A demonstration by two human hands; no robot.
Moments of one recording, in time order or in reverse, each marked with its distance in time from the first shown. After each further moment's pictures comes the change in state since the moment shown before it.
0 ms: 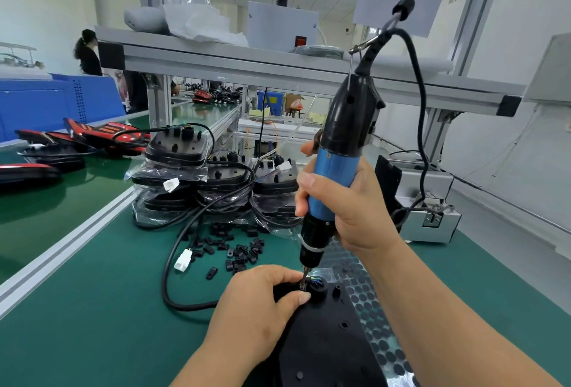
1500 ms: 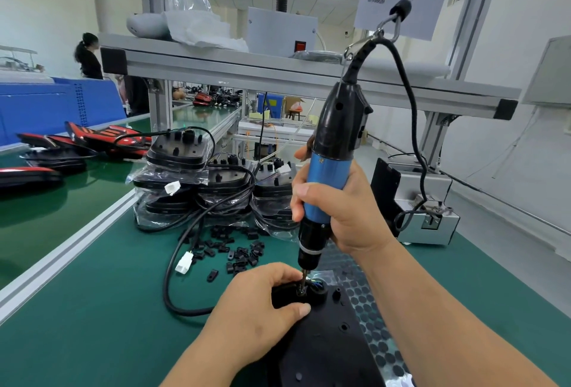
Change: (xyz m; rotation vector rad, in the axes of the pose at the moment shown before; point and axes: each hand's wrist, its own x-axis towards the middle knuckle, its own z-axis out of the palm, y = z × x) left_hand 0.000 0.003 -0.014 0.009 -0.172 0.065; right_hand 0.004 0.005 0.001 0.007 -0.042 0.019
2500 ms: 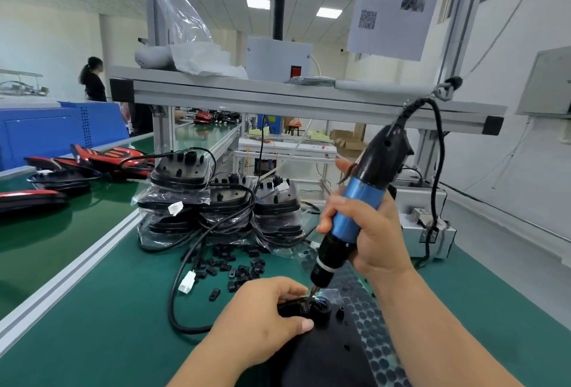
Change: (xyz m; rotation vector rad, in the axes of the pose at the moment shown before) left_hand 0.013 0.005 -0.004 -0.015 -0.120 -0.026; right_hand -0.015 0.001 -0.021 0.171 0.285 -0.003
